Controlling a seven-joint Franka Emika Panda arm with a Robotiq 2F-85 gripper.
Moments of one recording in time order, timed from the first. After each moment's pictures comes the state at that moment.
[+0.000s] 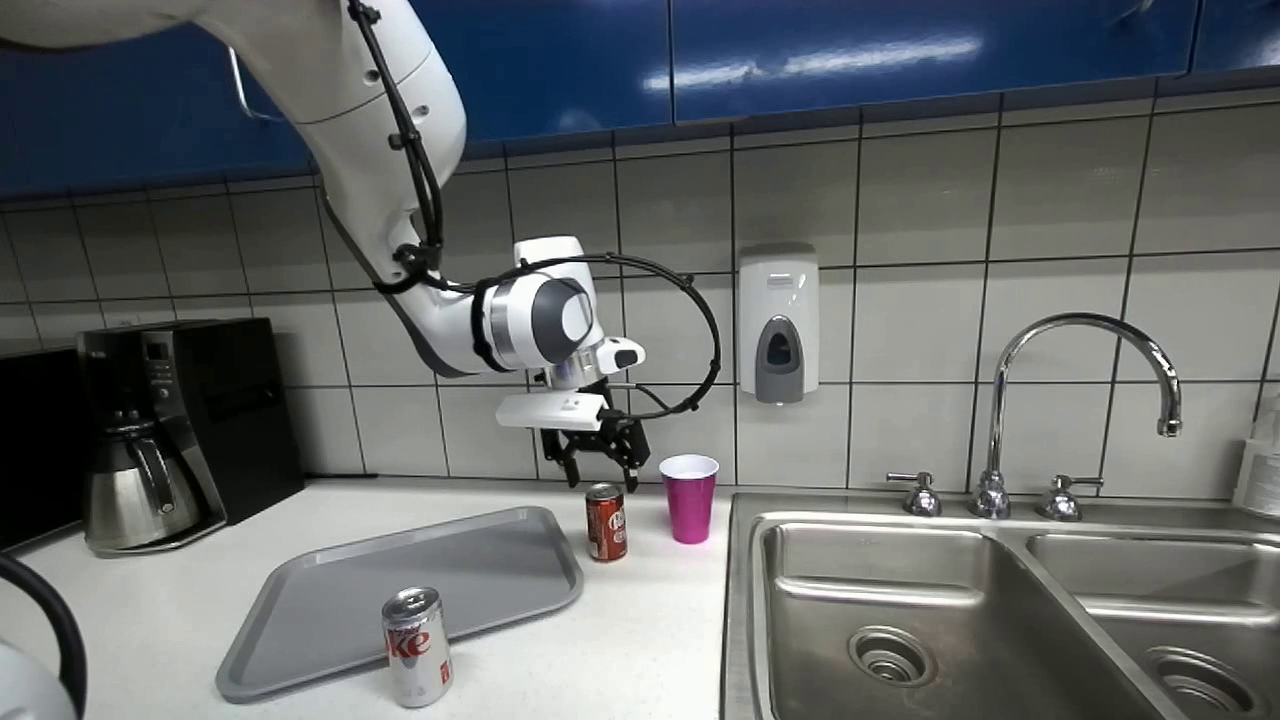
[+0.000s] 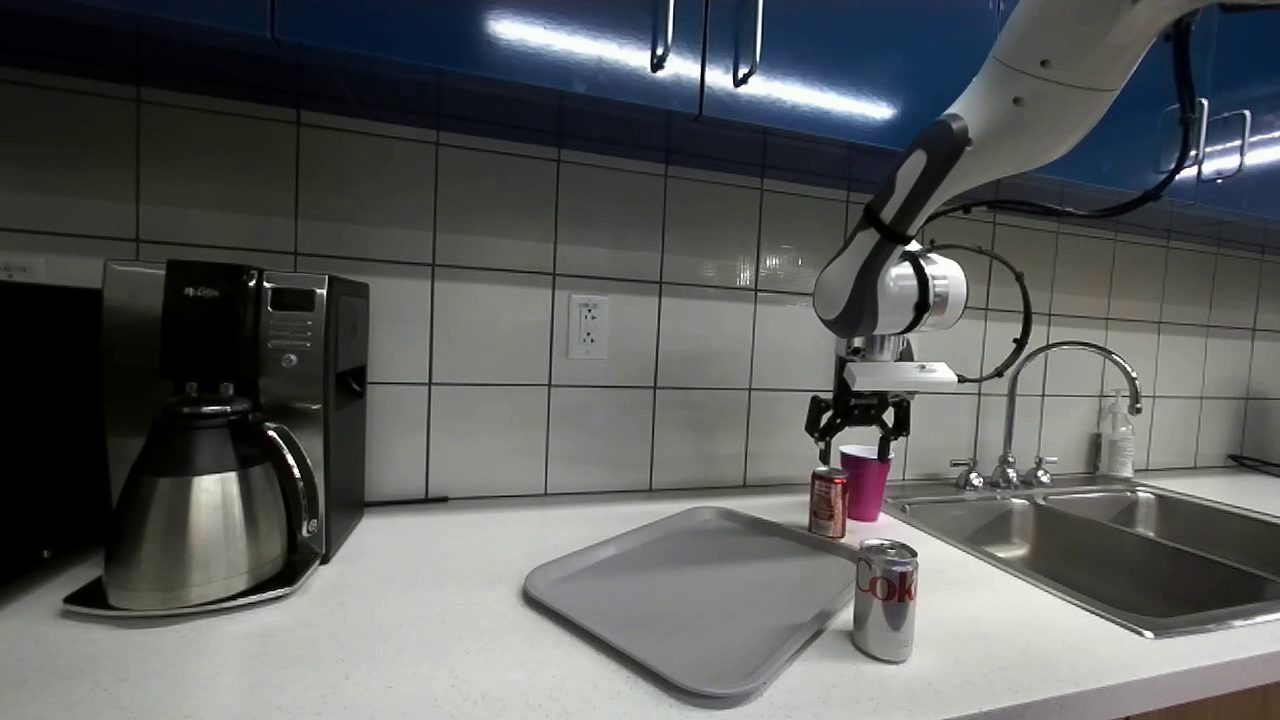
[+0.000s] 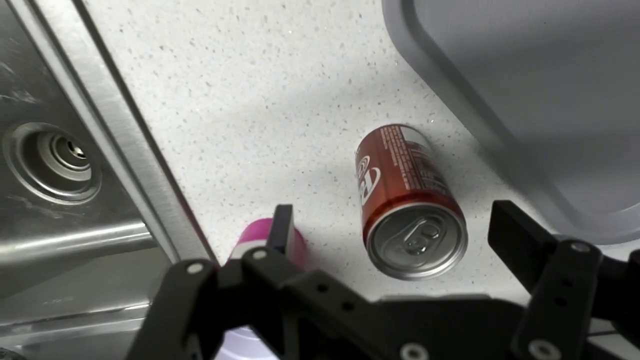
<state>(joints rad) 0.00 0.27 -0.12 -2.14 -0.08 2.60 0.08</state>
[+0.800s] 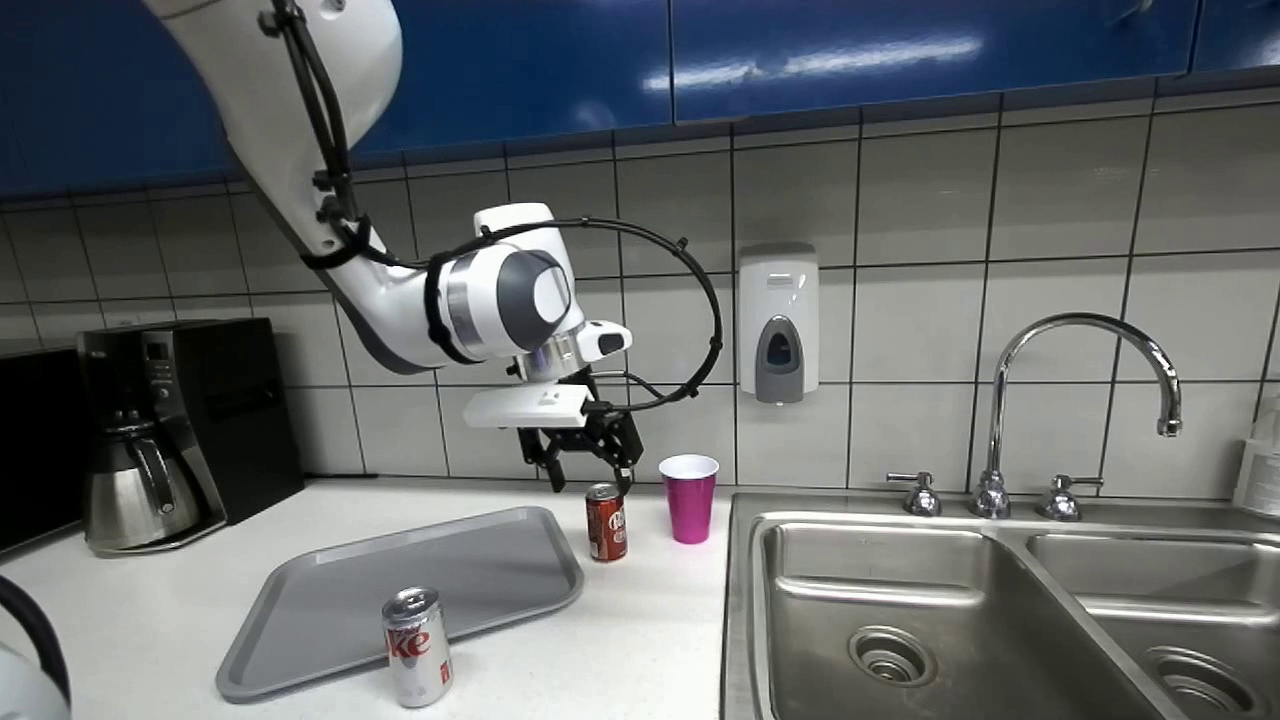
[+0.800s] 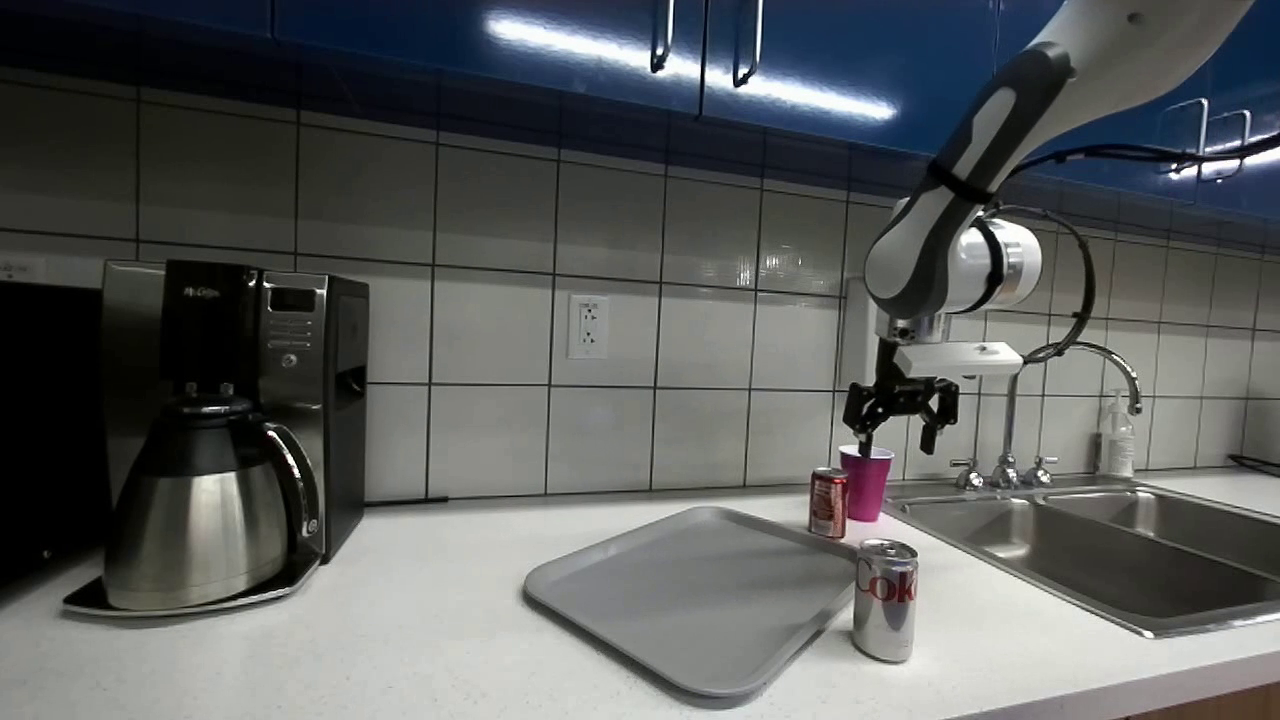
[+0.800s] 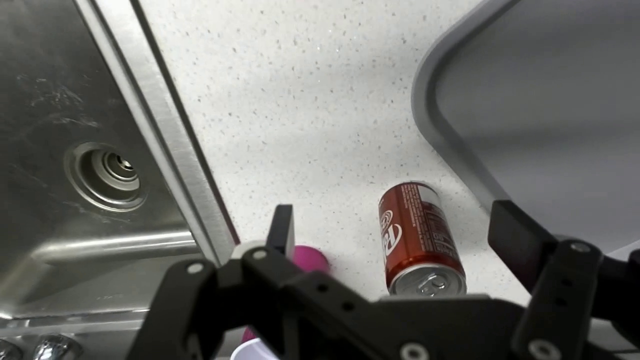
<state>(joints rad) -0.01 0.01 -0.14 -2.41 -0.19 2.64 0.09</state>
